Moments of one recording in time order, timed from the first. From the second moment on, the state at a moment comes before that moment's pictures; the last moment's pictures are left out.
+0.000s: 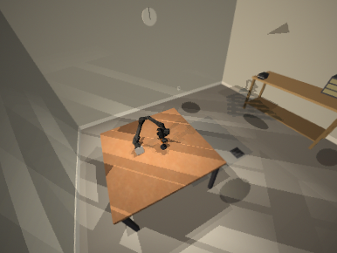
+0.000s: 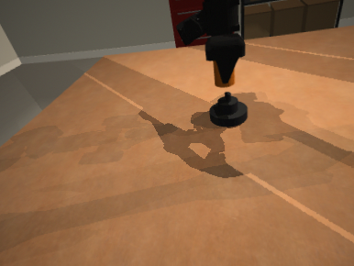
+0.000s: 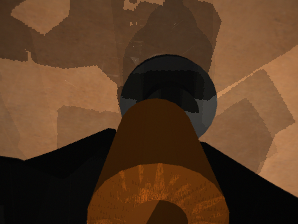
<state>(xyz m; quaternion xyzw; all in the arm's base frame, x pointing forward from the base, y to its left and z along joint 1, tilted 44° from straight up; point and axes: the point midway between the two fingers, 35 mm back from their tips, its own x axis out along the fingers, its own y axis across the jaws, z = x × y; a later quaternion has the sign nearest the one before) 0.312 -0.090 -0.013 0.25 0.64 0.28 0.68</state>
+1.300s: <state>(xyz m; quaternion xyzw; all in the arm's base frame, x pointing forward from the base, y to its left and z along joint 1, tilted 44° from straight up) 0.310 -0.079 -0.044 0.24 0.64 0.28 0.67</state>
